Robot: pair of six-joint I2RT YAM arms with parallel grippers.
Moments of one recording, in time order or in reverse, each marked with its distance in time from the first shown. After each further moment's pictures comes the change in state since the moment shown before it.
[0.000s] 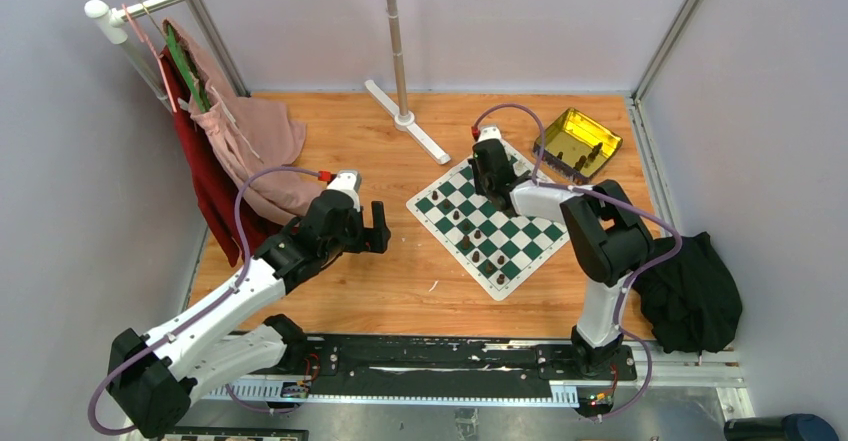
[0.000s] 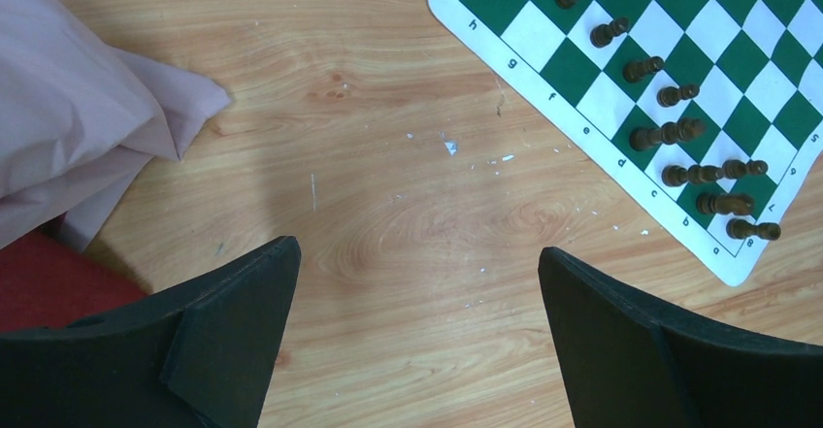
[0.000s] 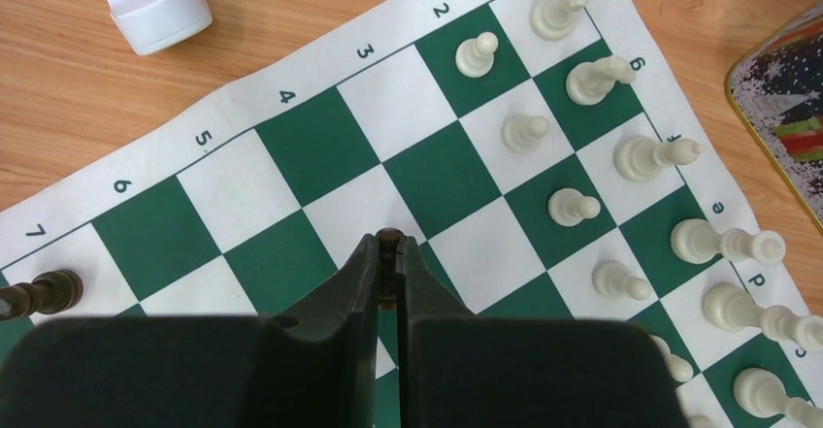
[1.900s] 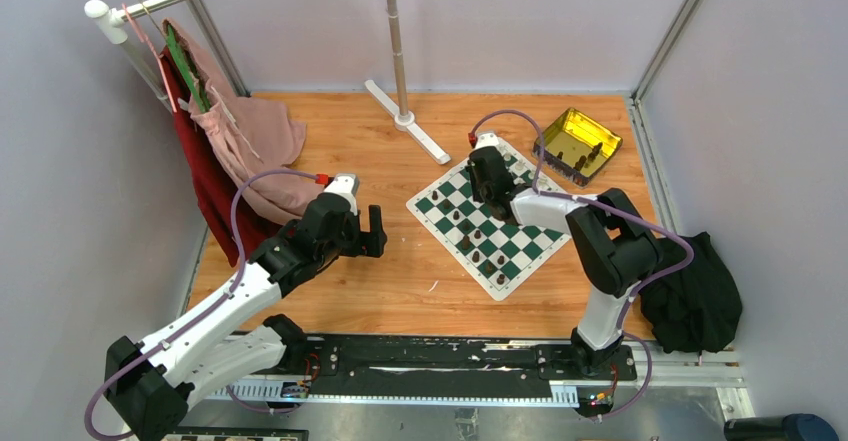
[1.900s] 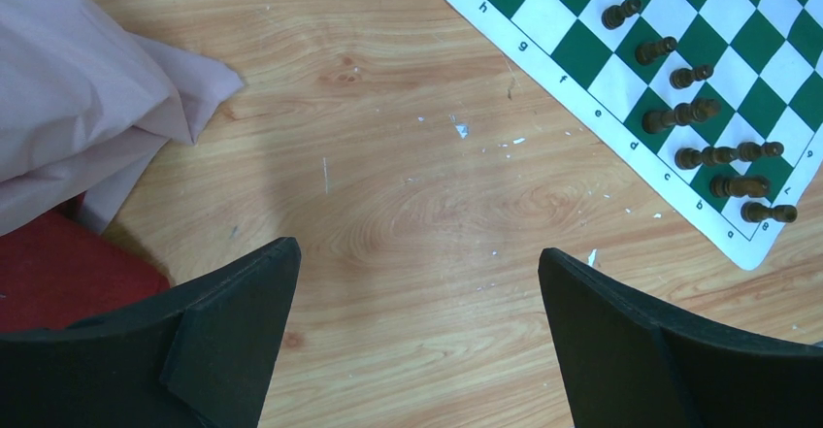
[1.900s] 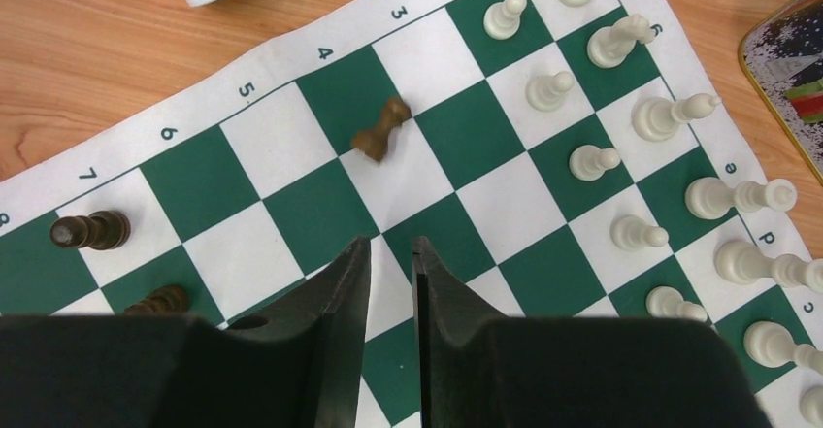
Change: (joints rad) left arm 0.000 -0.037 -0.003 -0.051 0.001 0.016; right arm 0.045 -0.074 -0.074 0.009 0.023 0.023
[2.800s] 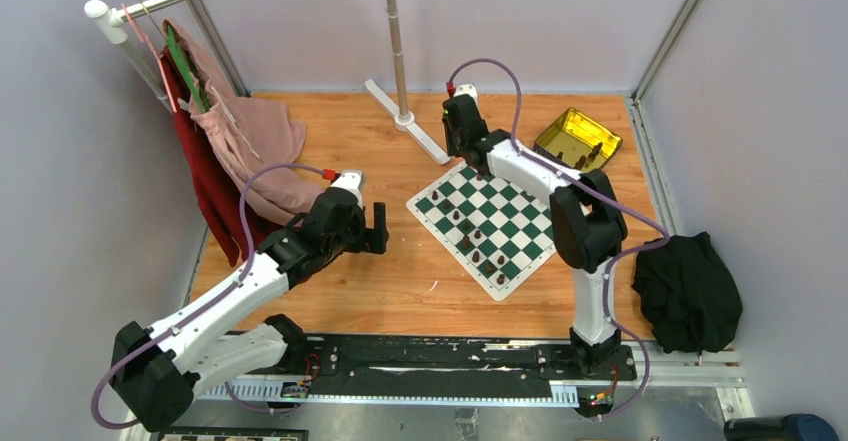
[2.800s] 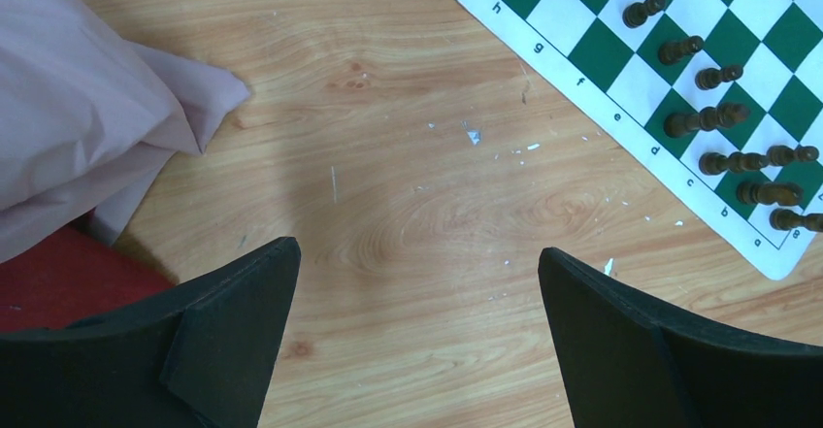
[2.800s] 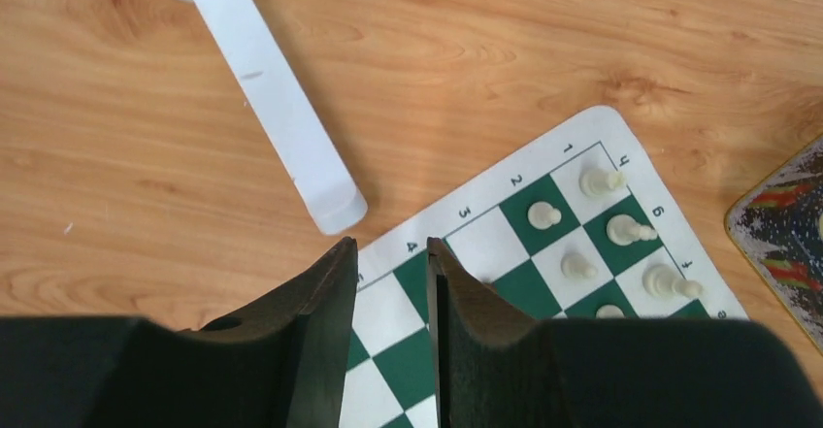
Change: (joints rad) left arm 0.000 0.062 0.024 0.007 -0.013 0.019; right arm 0.017 0.190 0.541 -0.333 0.016 0.049
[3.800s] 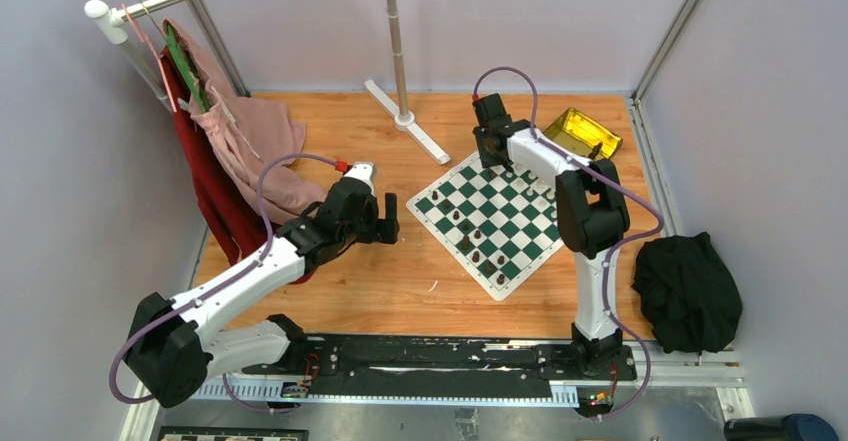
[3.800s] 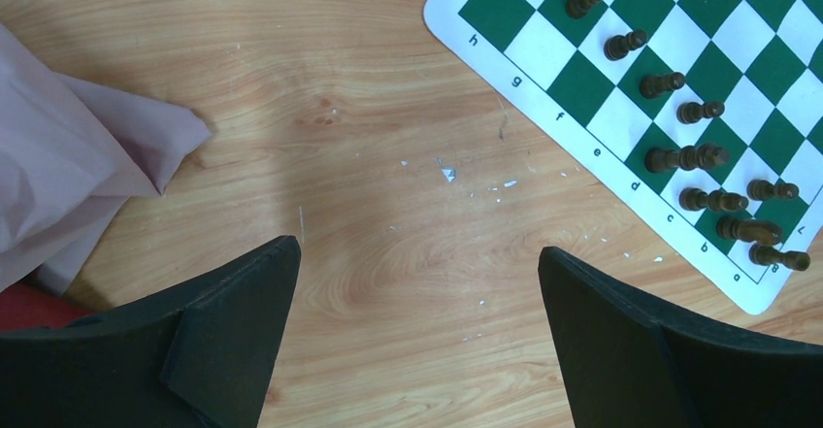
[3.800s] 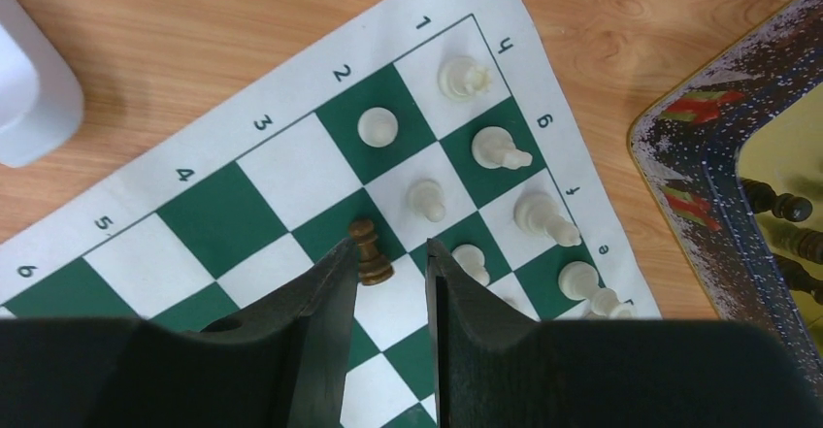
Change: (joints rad) left arm 0.000 0.163 0.051 0.099 0.008 -0.016; right arm -0.160 0.115 0.114 -0.314 -0.074 -0.105
